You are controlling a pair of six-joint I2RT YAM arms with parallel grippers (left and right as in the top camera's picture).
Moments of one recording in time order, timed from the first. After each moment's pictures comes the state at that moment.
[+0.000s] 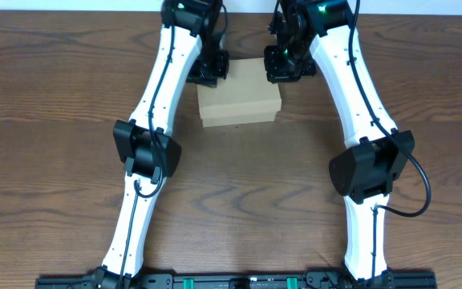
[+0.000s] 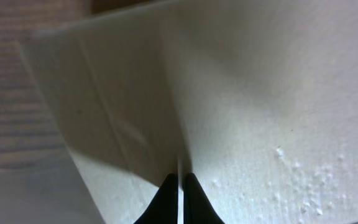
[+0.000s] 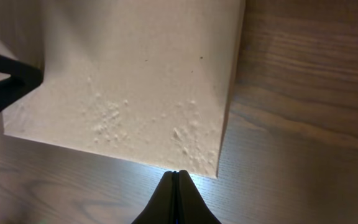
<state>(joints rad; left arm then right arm) -0.36 2.63 2.83 -1.70 0.18 -0.20 0.31 2.29 2.41 -1.51 -0.18 0.20</state>
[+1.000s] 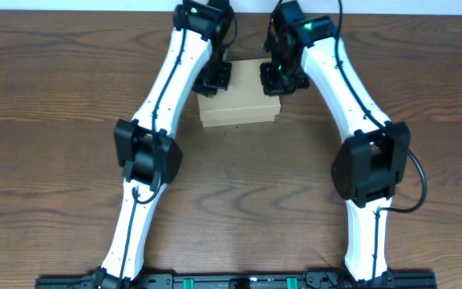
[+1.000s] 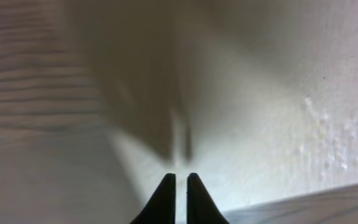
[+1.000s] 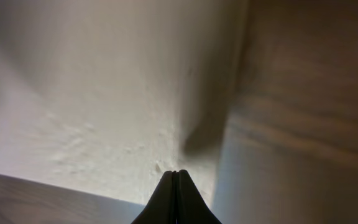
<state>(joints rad) -0.38 2.50 2.66 -1.70 0.04 -0.19 0.30 2.23 2.17 -1.30 -0.16 0.18</state>
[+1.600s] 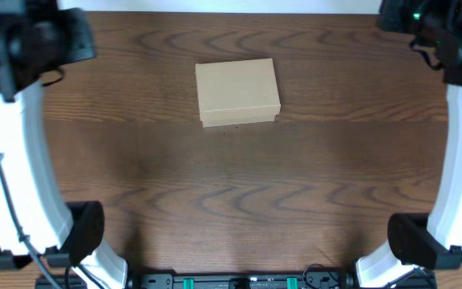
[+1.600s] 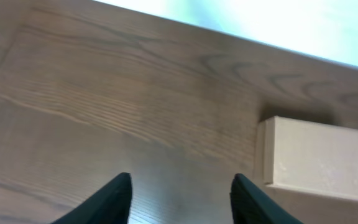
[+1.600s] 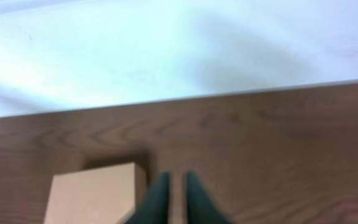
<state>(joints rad) 0.03 1.84 2.67 -1.70 -0.09 -0.19 0.03 1.76 2.42 -1.22 -0.04 0.18</state>
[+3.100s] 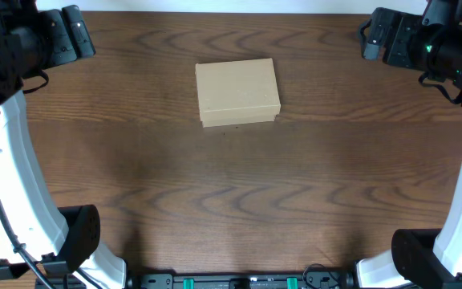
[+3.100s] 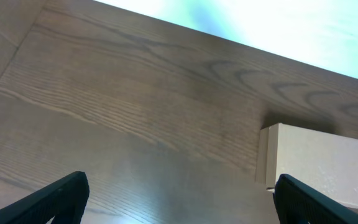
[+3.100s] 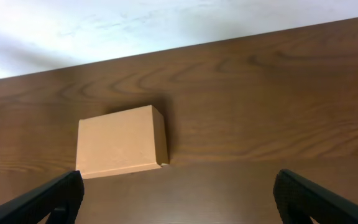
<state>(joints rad) 0.06 1.82 2.67 -1.70 -0.08 -0.19 0.02 1.69 2.42 -1.48 -0.13 0.23</state>
